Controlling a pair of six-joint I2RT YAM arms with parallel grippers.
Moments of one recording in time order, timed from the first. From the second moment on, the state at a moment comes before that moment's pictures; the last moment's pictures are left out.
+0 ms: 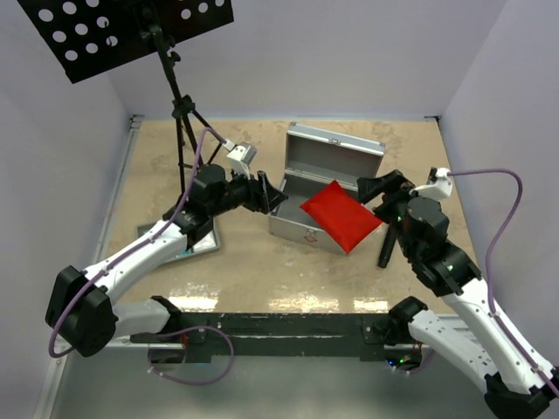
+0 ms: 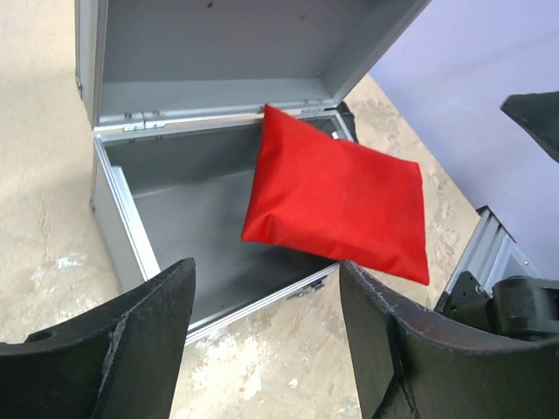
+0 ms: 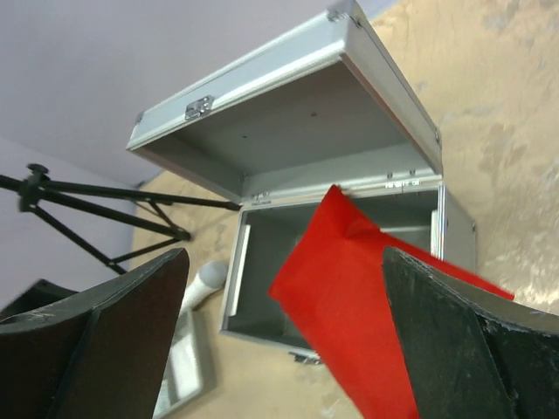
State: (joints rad) left arm -0.59 1.22 0.87 0.13 0.31 -0.44; right arm 0.56 0.69 0.85 -0.38 0.48 0.81
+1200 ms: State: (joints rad) left arm -0.62 1.17 0.81 0.15 0.27 -0.47; right arm 0.55 0.56 0.58 -0.59 0.39 1.18
